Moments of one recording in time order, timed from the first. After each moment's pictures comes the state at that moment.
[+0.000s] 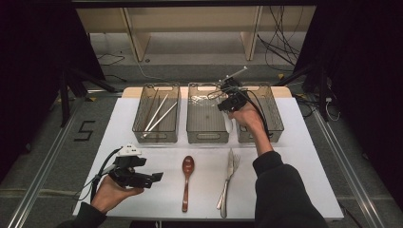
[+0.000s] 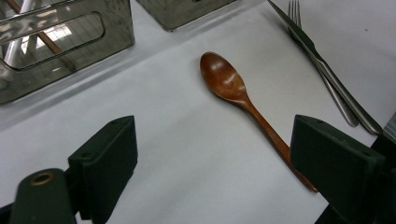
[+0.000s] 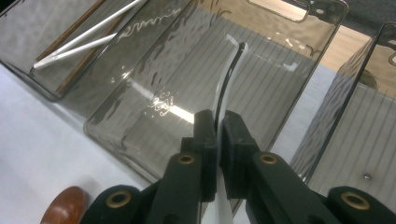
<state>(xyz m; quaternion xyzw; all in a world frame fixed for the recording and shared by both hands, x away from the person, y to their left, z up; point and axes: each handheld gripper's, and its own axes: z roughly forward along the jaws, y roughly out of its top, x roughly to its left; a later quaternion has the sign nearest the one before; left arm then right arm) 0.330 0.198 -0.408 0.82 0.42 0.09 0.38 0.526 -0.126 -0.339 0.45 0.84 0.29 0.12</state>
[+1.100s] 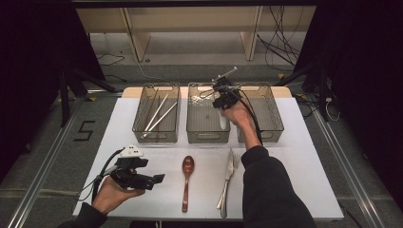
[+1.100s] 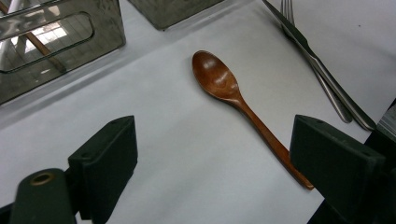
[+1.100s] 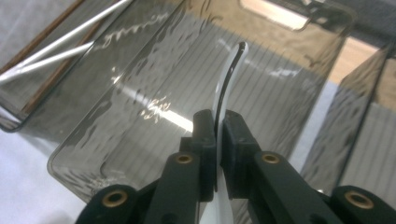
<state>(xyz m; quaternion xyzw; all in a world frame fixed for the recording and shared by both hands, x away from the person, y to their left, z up) 0.328 0.194 -0.408 0.83 0.41 0.08 0.38 0.551 -0.105 -0.360 0.46 0.83 0.27 0.14</state>
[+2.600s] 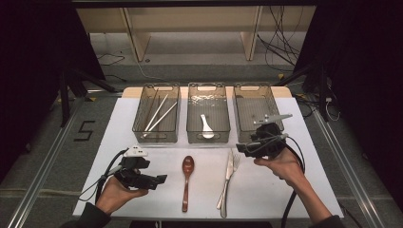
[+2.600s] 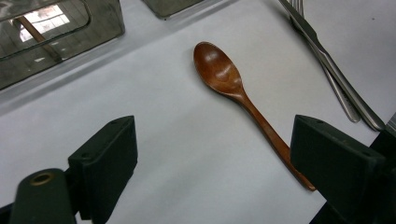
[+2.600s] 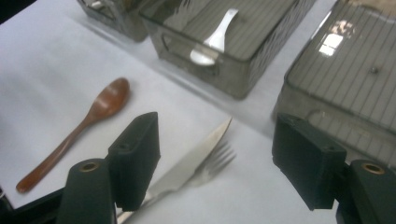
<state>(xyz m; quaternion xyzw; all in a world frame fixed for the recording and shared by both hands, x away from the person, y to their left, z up) 0.330 0.182 -0.412 0.83 0.43 0.08 0.36 0.385 -0.209 -0.366 0.43 0.82 0.35 0.12</state>
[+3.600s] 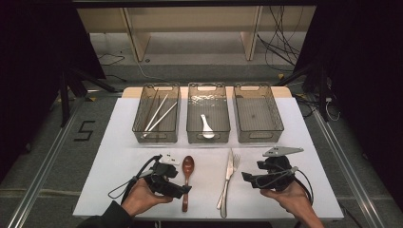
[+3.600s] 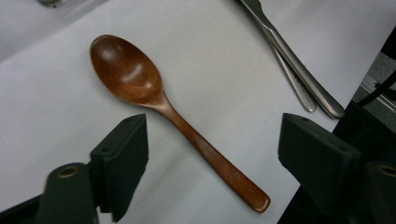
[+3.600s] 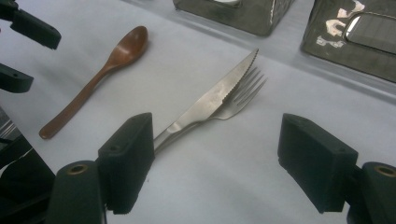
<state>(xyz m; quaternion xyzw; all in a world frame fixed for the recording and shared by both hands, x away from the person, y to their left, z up) 0.329 0.113 -0.431 0.87 0.35 0.02 0.33 0.323 -0.226 -0.408 0.44 0.81 0.37 0.10</state>
